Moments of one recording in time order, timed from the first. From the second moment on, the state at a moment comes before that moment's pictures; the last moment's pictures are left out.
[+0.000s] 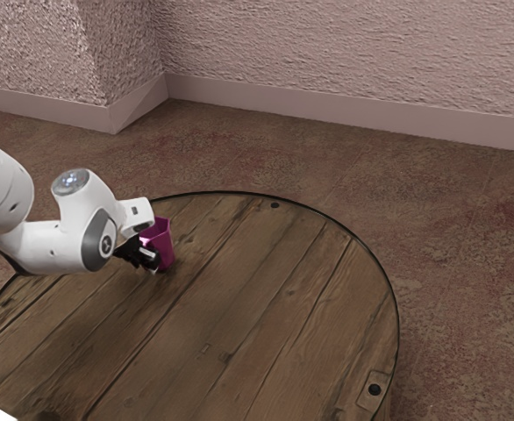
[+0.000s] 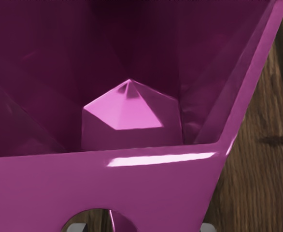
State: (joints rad) arm 0.02 0.30 0.15 -2.30 -0.24 2.97 0.36
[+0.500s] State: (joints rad) arm 0.01 0.30 0.15 -2.30 -0.34 3.08 0.36
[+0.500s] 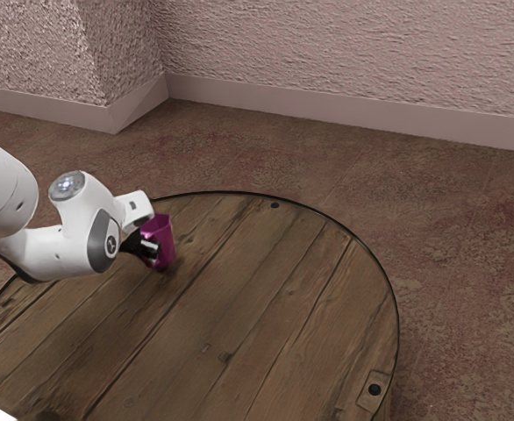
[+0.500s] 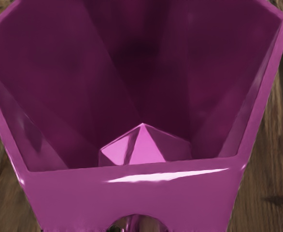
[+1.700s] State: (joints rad) arm -0.25 0.06 0.14 -2.63 -0.45 3.15 0.39
